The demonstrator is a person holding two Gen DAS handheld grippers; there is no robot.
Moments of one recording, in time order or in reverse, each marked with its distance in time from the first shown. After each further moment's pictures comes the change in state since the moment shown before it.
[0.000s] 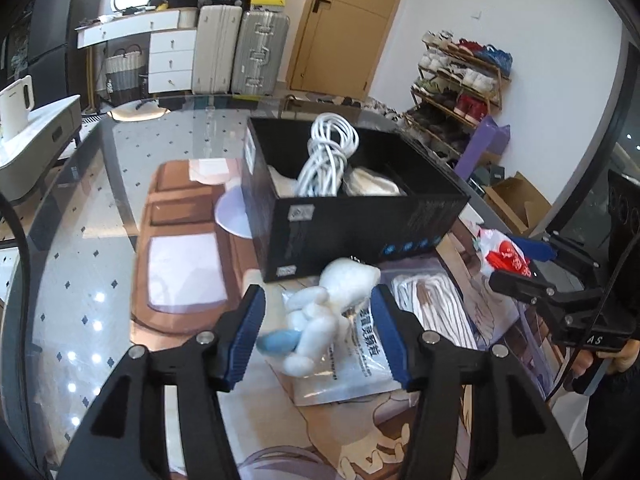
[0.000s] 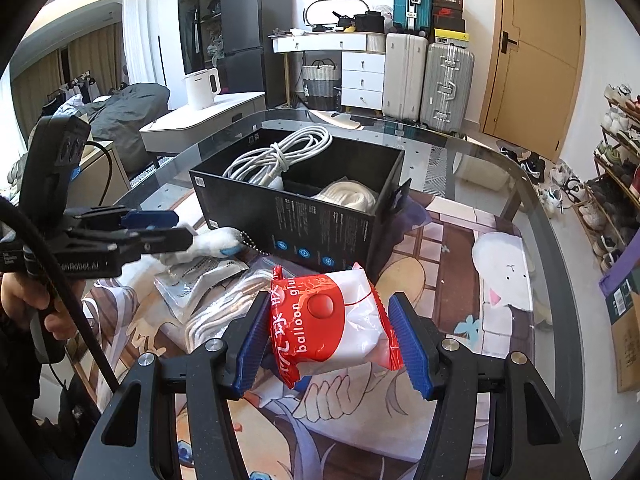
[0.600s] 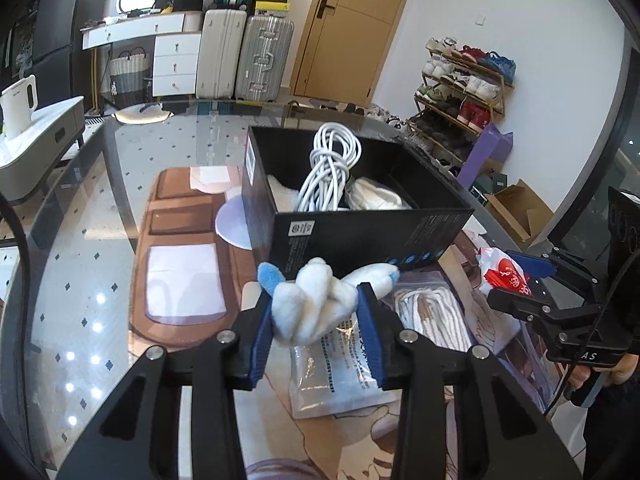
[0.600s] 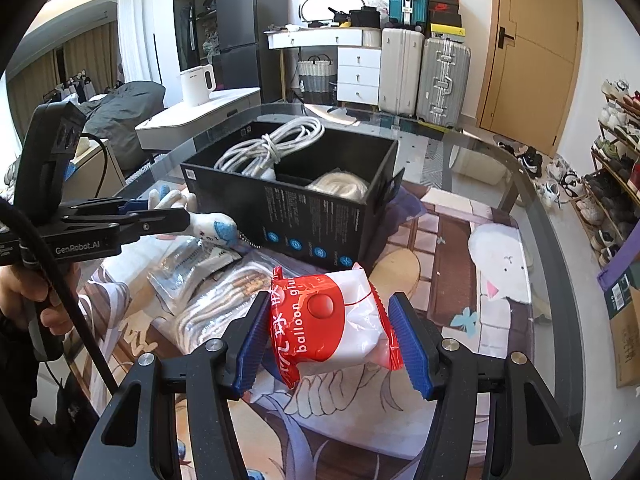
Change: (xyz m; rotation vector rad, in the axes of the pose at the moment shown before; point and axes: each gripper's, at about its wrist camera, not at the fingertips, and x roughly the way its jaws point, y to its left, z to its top) left arm -0.007 -0.002 0.008 -0.021 -0.039 0.013; right arm 0.004 -0.004 -0.002 0.006 0.007 -0.009
